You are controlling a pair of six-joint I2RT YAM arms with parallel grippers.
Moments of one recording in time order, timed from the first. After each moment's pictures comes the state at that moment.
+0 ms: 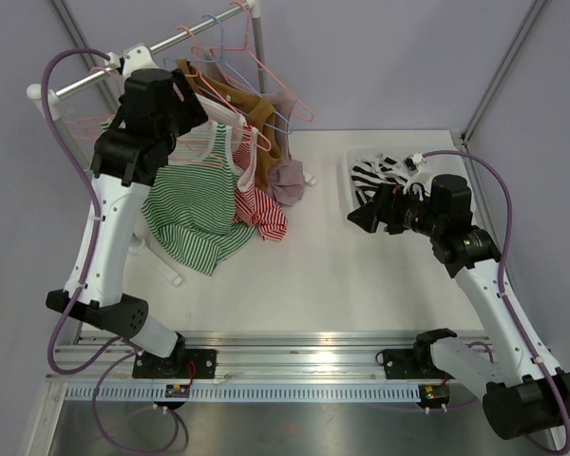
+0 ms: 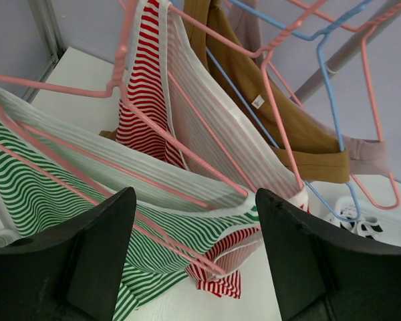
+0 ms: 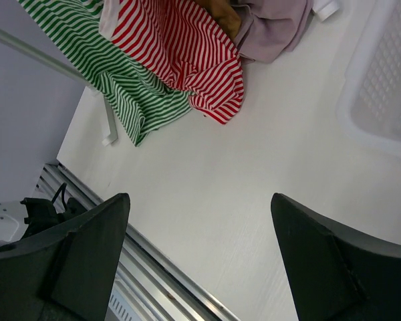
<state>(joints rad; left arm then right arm) -0.33 1.52 2.09 -0.92 -0.45 -0.49 0.21 0.98 0.98 -0.44 -0.52 0.40</state>
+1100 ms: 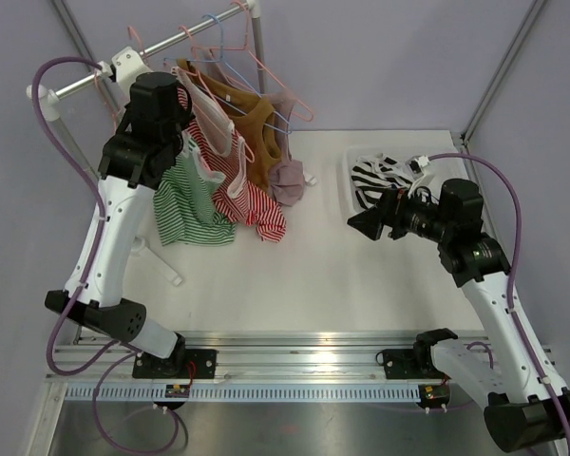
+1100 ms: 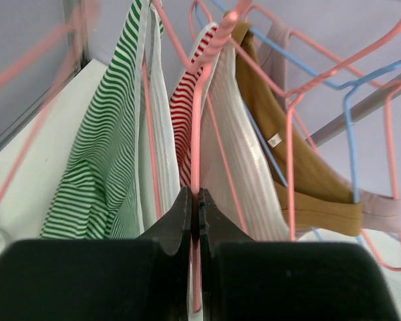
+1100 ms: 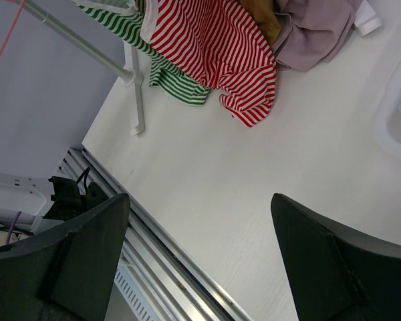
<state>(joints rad) -0.34 1.52 1.99 -0.79 -0.62 -0.58 0.21 0.90 1.00 -0.45 -0.62 0.39</state>
